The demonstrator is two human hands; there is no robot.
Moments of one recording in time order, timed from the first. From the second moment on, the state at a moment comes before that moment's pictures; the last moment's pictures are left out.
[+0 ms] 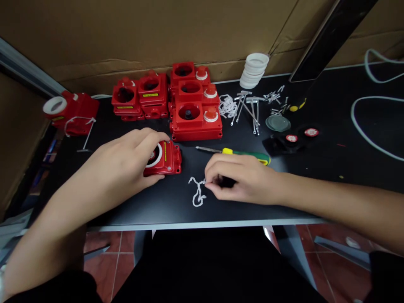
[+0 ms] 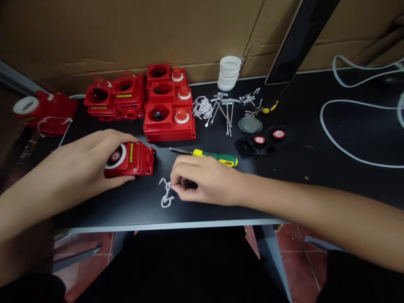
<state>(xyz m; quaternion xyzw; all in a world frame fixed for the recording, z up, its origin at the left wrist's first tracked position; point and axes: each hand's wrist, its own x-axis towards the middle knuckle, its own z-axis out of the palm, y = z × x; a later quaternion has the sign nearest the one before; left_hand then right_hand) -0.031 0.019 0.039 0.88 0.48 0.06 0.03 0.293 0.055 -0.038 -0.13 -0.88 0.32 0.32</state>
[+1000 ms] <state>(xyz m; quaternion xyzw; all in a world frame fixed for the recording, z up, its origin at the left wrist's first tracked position) 0.000 0.016 0.026 0.89 0.34 0.30 0.05 0.305 0.062 -0.028 -0.10 -0.76 0.53 0.37</state>
